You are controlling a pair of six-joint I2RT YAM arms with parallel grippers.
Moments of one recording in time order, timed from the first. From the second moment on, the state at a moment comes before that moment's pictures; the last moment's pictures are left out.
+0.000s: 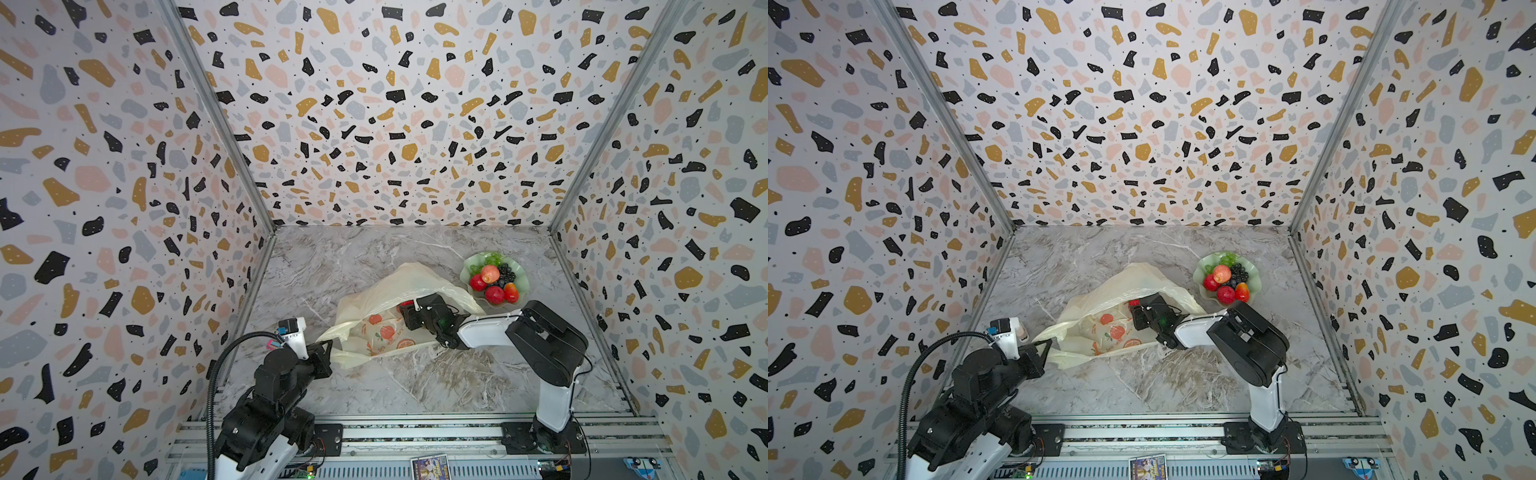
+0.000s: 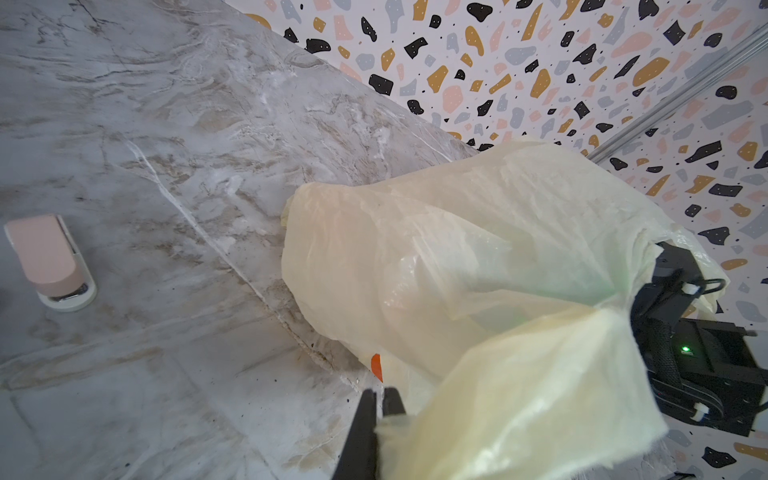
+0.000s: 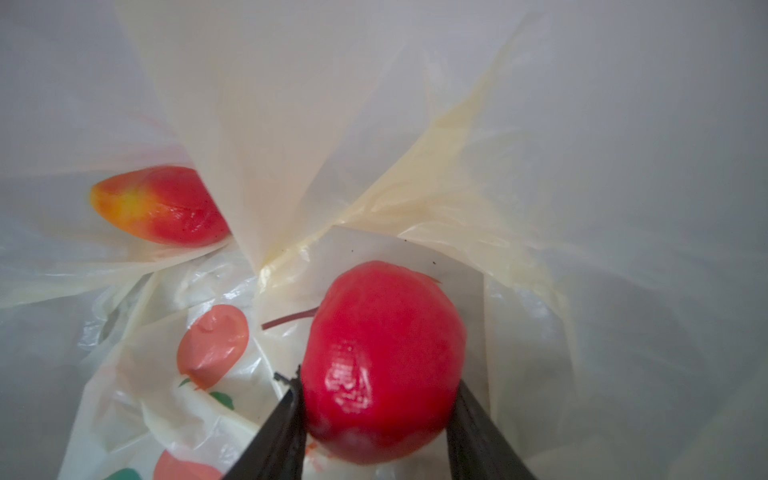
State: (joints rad) left arm -0.39 0.19 0.51 -0.77 0.00 -0.62; right arm 0.84 1.87 0.92 0.38 0.14 0.36
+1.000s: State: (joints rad) left arm -0.39 0.47 0.54 -0.45 -0.08 -0.58; right arm 0.90 1.57 0.90 0.37 -0.61 0.12
